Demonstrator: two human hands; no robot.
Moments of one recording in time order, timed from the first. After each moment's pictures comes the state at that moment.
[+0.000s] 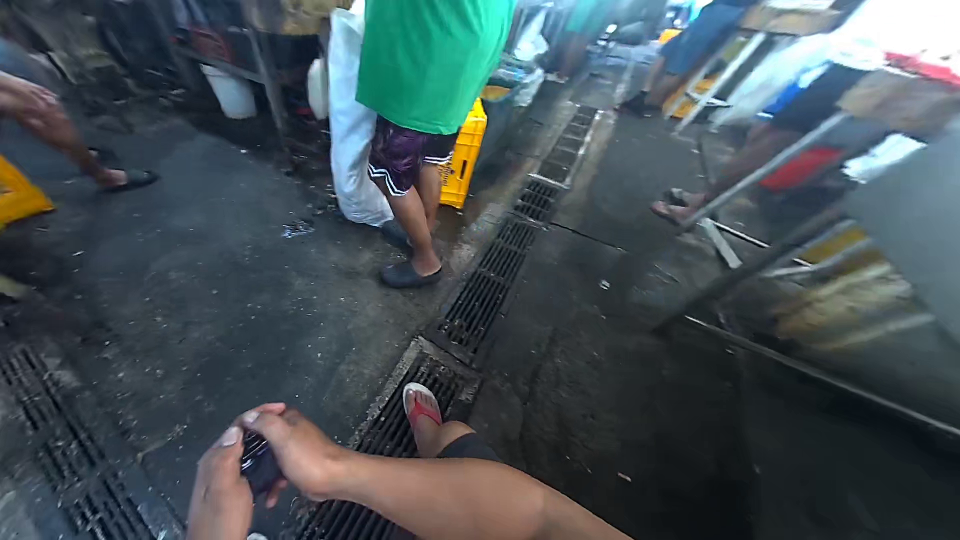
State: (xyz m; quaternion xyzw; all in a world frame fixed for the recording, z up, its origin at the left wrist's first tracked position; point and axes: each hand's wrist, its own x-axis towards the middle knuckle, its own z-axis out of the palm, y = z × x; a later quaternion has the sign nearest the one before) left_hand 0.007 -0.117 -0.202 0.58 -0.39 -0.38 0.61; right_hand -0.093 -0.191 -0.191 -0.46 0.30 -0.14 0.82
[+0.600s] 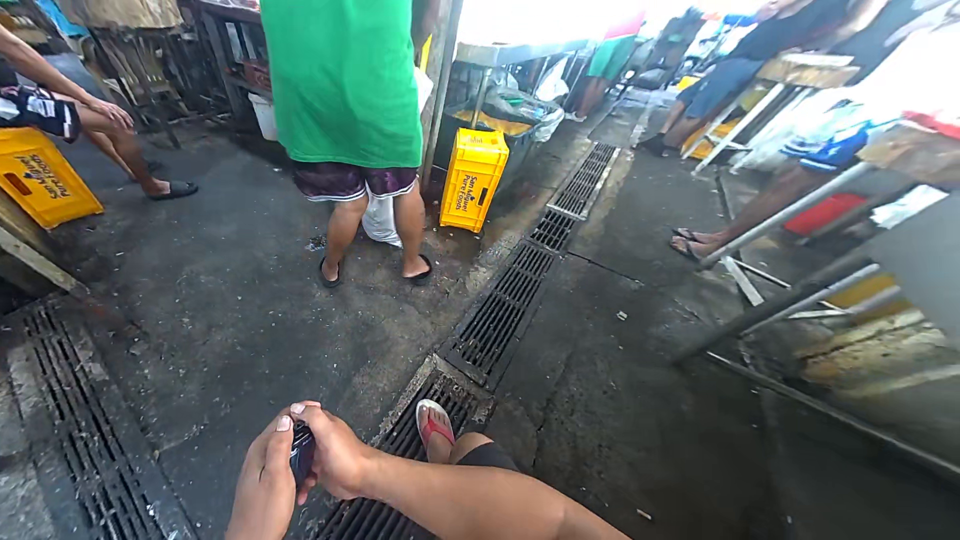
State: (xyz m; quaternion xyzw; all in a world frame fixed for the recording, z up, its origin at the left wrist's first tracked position) left_hand 0.010 -0.105 -0.194 0.65 -0.39 -0.36 0.54; right_hand -0.086 -0.181 -0.212 -0.42 0.25 -0.16 0.86
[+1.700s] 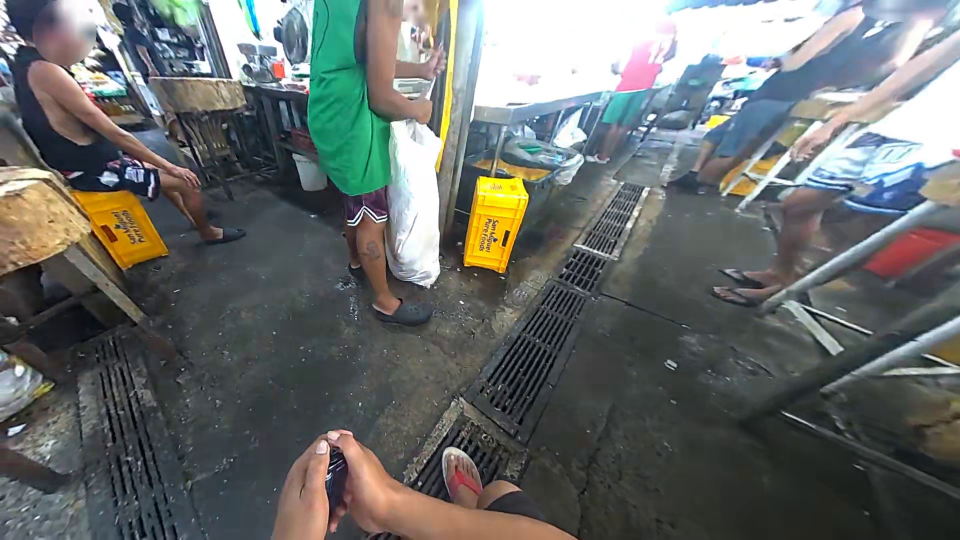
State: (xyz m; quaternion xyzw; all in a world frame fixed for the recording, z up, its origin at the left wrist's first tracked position) left_hand 0.012 -0.107 -0.194 0.66 -0.40 -0.35 0.53; right_hand -0.086 -0.181 -0.214 -0.42 0.25 -0.17 0.86
